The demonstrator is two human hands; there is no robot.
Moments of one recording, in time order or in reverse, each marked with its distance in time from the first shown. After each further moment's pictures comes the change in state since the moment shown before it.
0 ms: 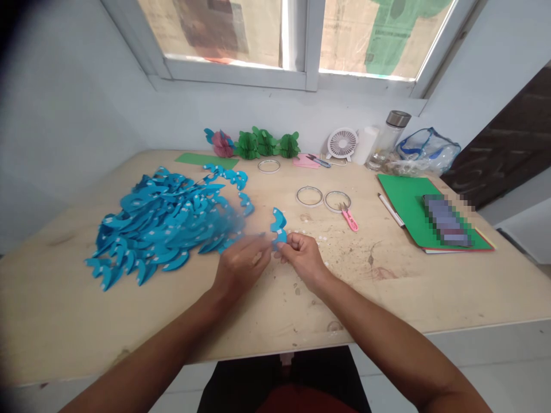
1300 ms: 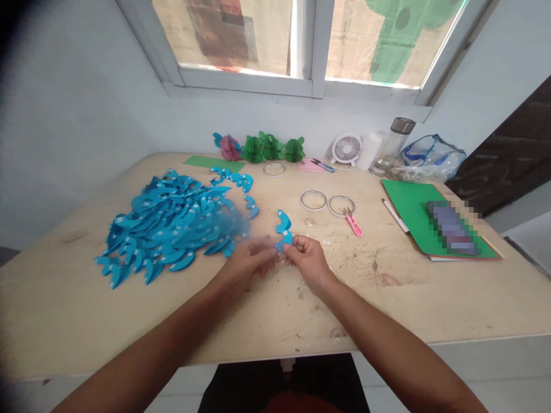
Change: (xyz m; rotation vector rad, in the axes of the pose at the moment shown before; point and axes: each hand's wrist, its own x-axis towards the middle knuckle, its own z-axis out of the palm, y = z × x) left_hand 0.012 0.002 -0.005 -1.061 -0.329 -0.909; right_hand 0.000 -0.005 -0.001 0.094 -0.013 0.056
